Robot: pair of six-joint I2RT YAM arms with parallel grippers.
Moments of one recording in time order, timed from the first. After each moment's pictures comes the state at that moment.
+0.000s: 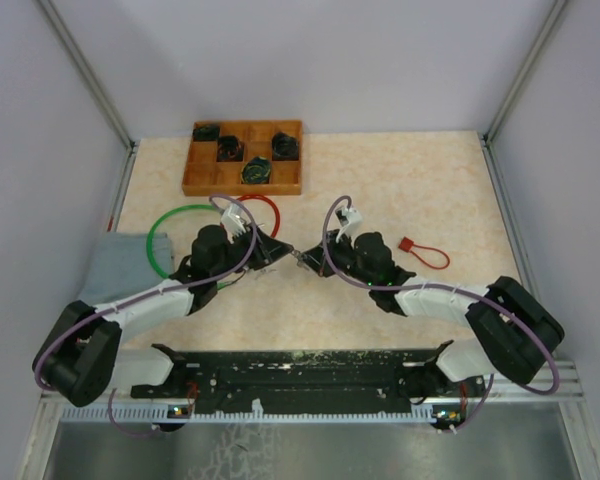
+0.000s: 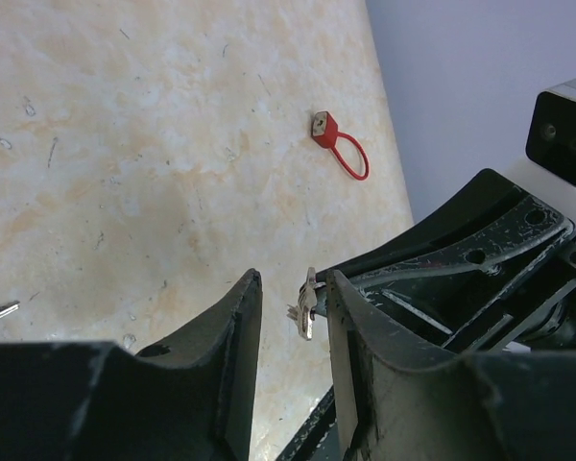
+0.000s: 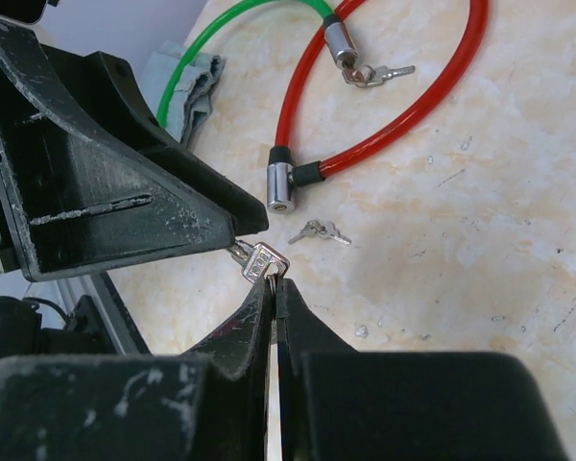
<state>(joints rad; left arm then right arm) -0.57 1.26 0.49 0.53 0.27 -0.91 0.75 1.36 0.52 0.63 -0.17 0.63</state>
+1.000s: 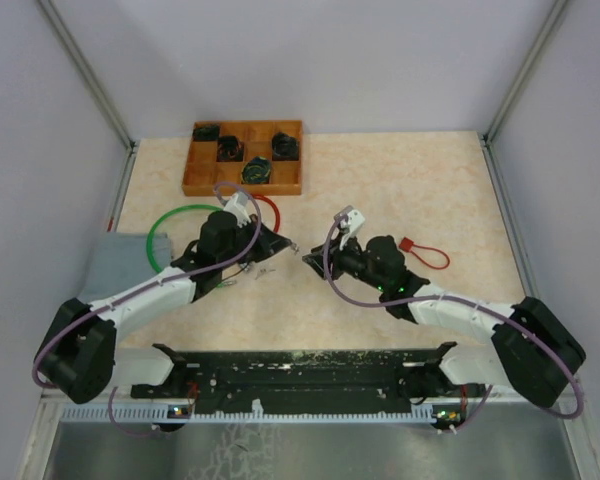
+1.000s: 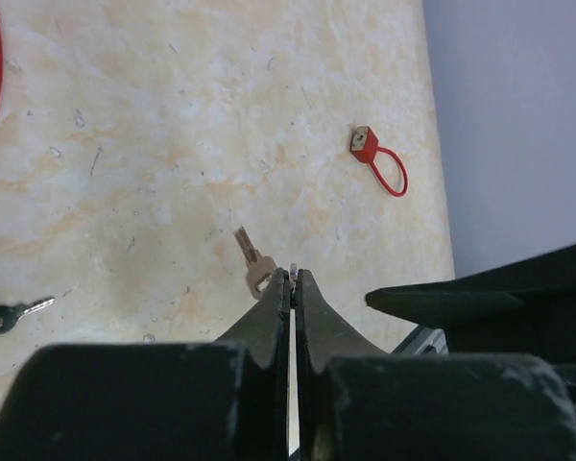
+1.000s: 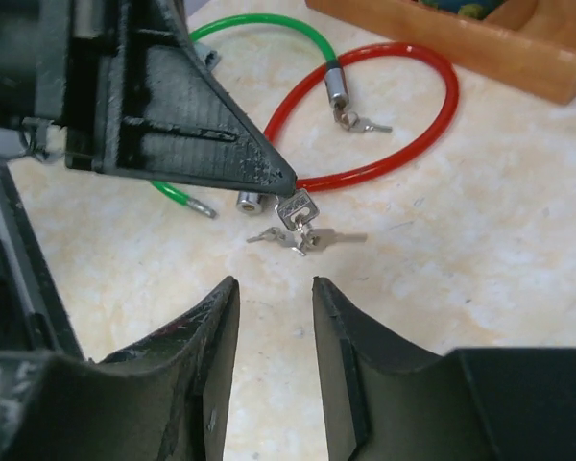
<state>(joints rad) -0.60 1.27 0.63 0.30 0.18 -0.88 0.75 1.24 0.49 0.59 -0.19 0.34</state>
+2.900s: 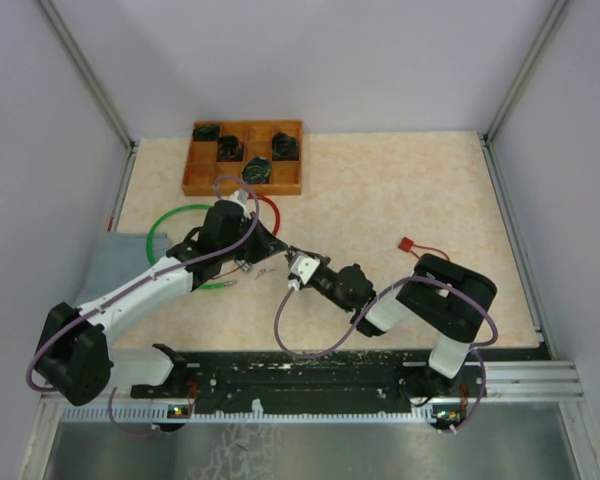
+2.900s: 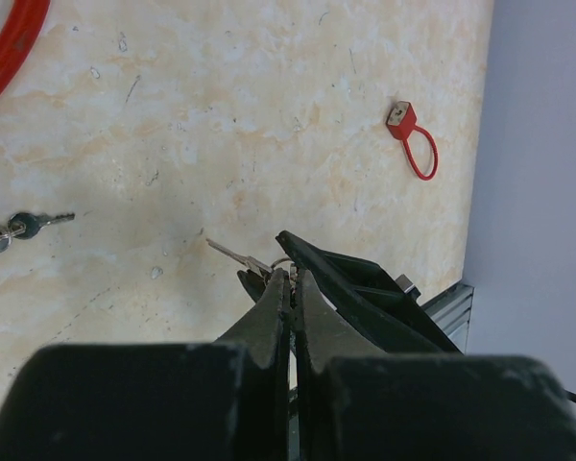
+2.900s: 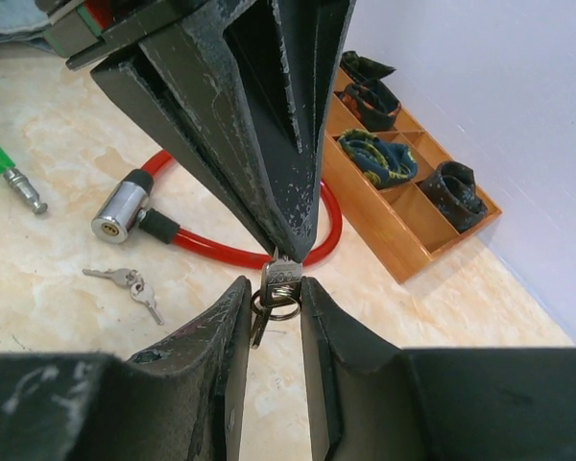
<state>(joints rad) -0.62 1.26 0.81 -0.12 0.12 -0.96 0.98 1.73 0.45 1.35 0.08 -0.52</state>
